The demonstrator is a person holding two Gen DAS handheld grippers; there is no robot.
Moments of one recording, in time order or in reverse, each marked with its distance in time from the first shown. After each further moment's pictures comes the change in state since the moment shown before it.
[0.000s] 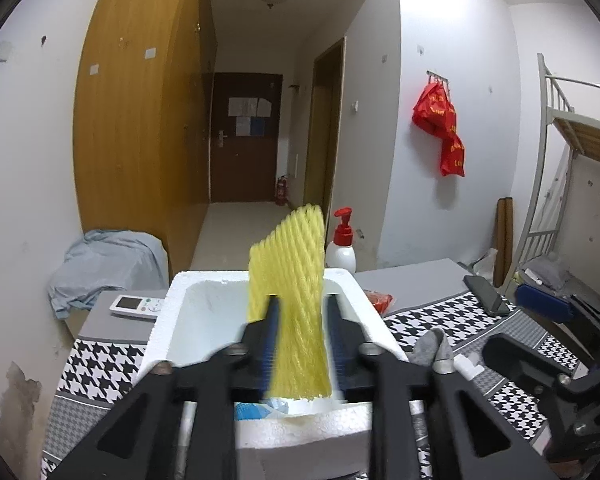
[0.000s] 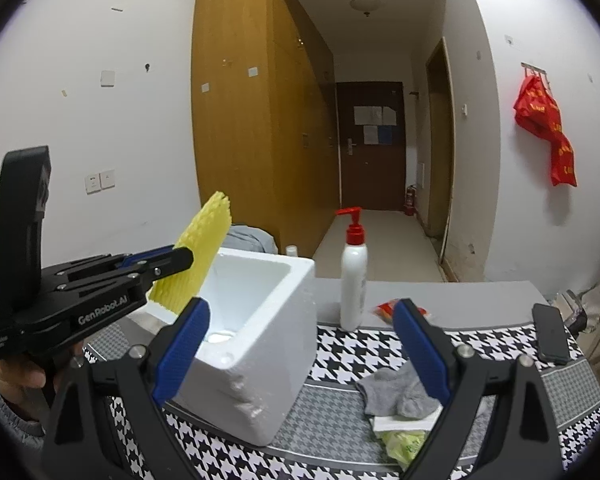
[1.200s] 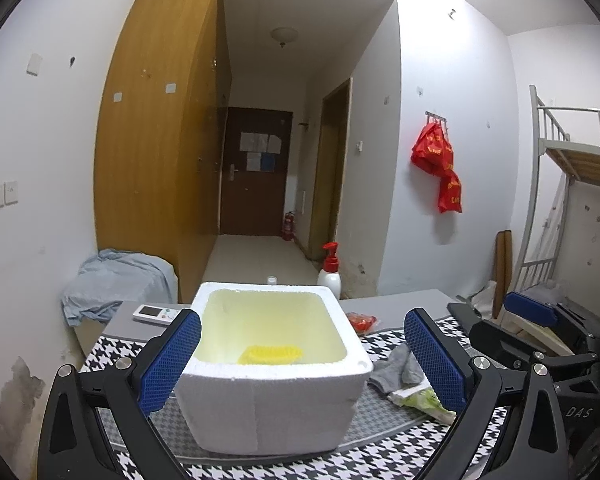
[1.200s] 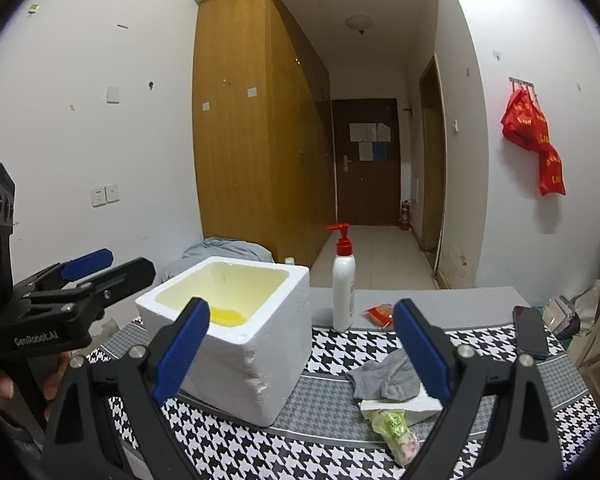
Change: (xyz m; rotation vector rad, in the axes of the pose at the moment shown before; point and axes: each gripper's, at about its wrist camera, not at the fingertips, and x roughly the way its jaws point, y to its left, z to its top) left arm -0.091 -0.015 -0.010 -0.032 -0.140 0.006; right arm -0.058 0.003 -0.004 -0.002 -0.072 -0.011
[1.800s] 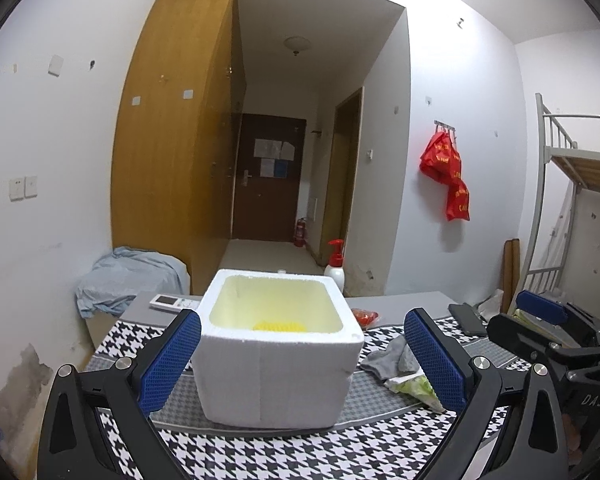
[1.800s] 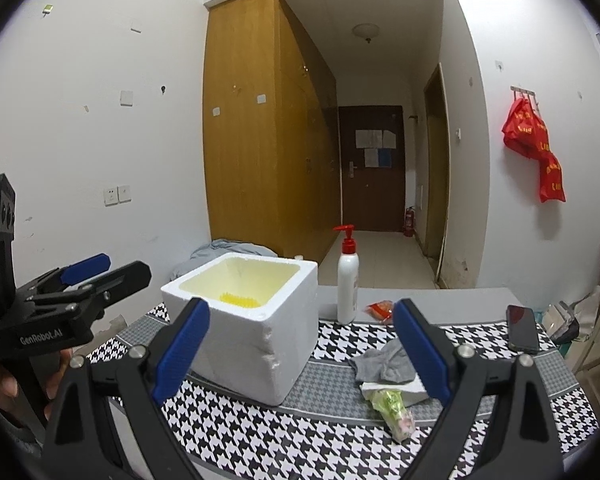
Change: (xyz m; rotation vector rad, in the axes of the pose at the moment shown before) left arm -0.033 -0.013 -0.021 -0.023 -0.035 0.063; right arm -0.035 0.006 -0.010 -0.015 -0.014 0.020
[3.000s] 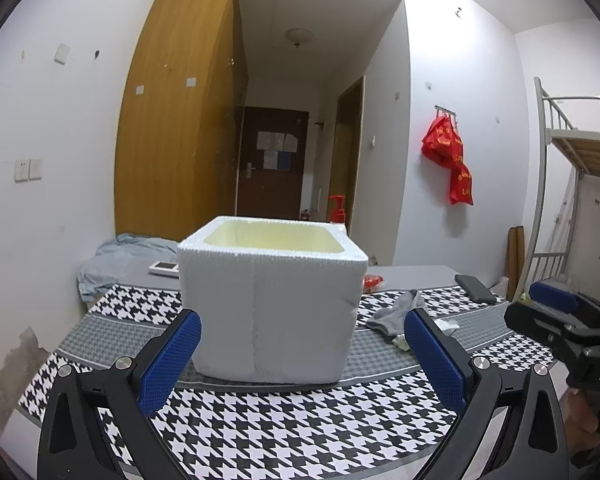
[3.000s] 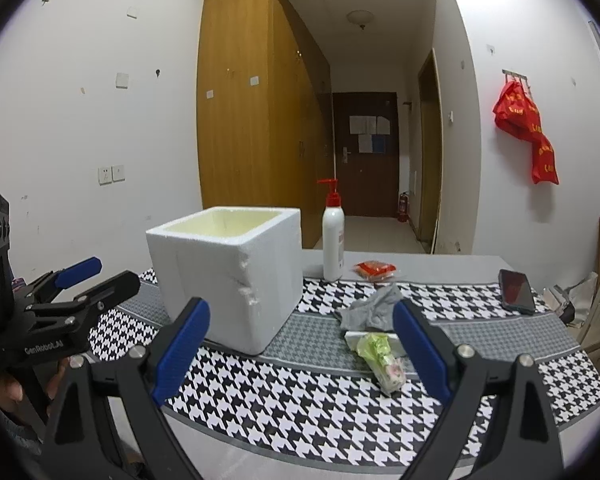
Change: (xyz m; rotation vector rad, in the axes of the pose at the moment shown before) left arm 0.002 -0.001 -0.075 0.002 0.016 0.016; right arm -0.007 -0.017 -0.060 0.005 0.046 -0.019
